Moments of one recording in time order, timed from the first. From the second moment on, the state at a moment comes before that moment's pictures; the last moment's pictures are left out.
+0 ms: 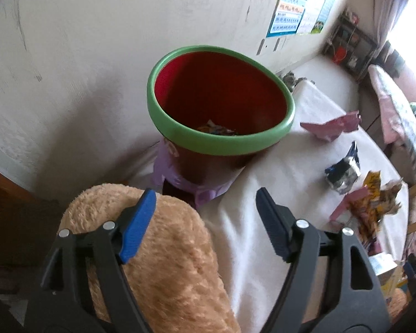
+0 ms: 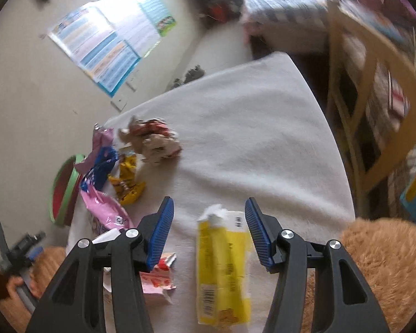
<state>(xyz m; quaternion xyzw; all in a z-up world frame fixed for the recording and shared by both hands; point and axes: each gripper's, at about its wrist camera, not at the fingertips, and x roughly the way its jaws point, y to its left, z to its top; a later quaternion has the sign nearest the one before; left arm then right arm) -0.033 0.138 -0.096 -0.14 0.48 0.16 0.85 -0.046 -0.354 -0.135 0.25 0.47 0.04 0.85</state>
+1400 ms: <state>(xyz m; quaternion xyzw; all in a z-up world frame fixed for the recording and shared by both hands) 0.010 -0.097 -0.142 0.10 0.63 -0.32 0.70 -0.069 -0.341 -0.159 0.21 0.62 0.05 0.75</state>
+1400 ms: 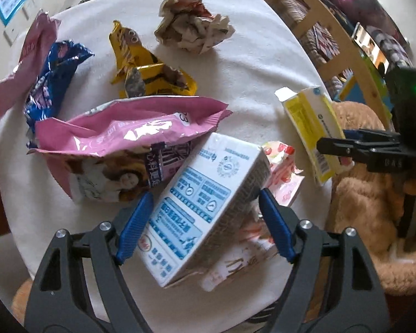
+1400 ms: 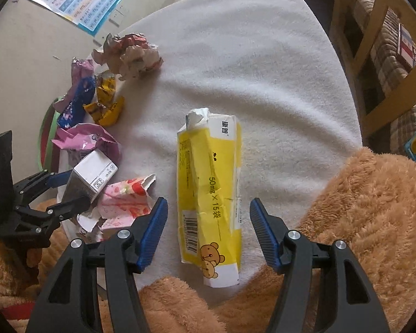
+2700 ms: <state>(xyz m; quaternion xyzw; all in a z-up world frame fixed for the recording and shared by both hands) 0.009 -0.082 -0.089 0.03 0.55 -0.28 0.78 -0.049 -0.315 -0.146 0.15 0.60 0.05 0.78</state>
